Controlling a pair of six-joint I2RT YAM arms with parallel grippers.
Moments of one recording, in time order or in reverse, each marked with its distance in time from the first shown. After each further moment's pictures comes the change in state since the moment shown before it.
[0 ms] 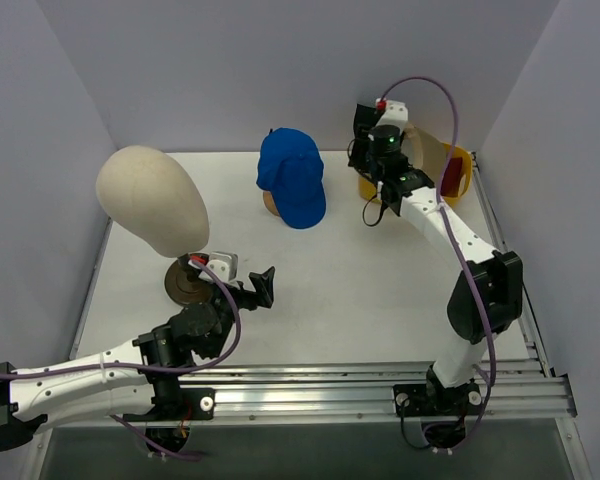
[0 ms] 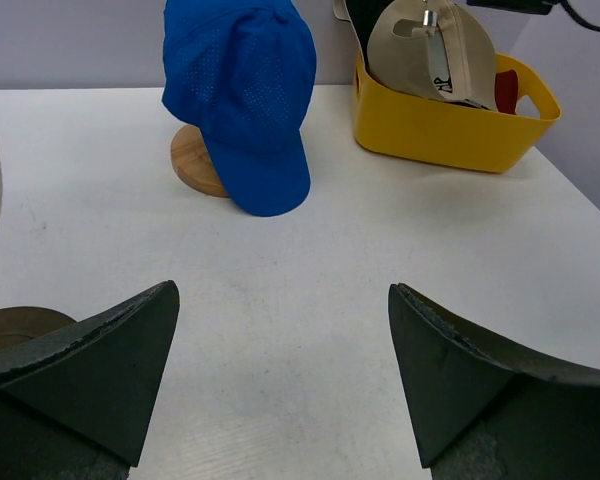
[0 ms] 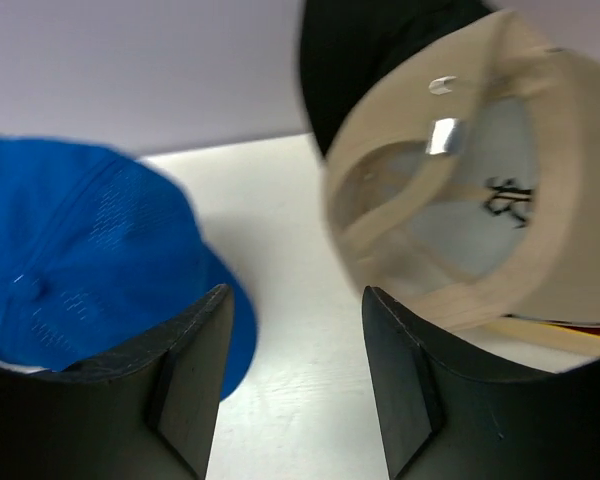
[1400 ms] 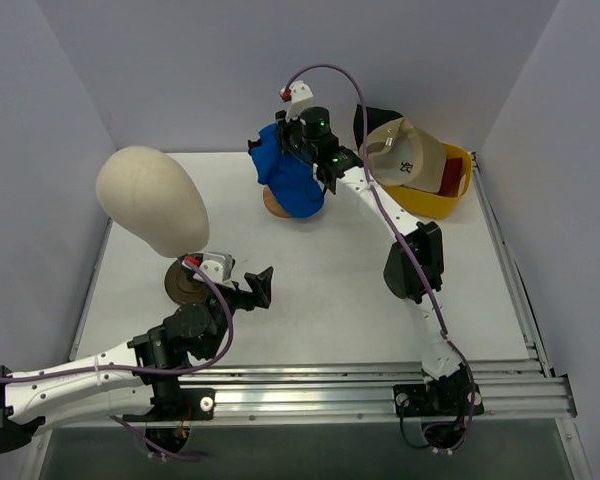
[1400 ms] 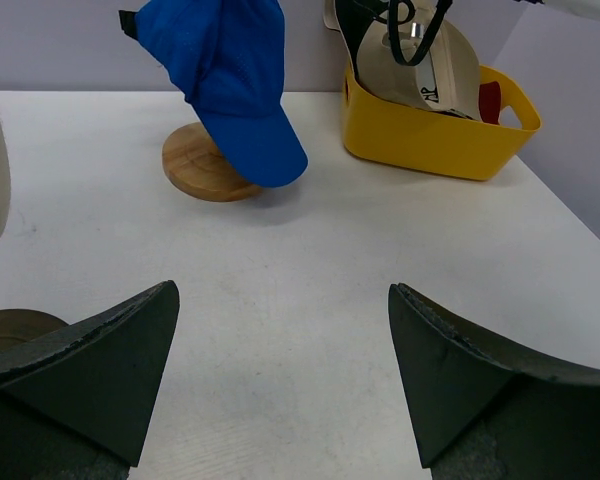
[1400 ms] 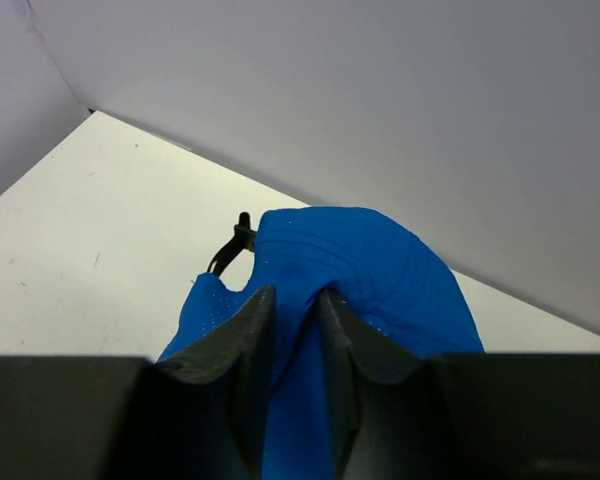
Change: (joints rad) left arm 0.000 -0.034 0.000 -0.009 0.014 -0.013; right arm 0.164 0.529 0.688 0.040 -0.341 -0.230
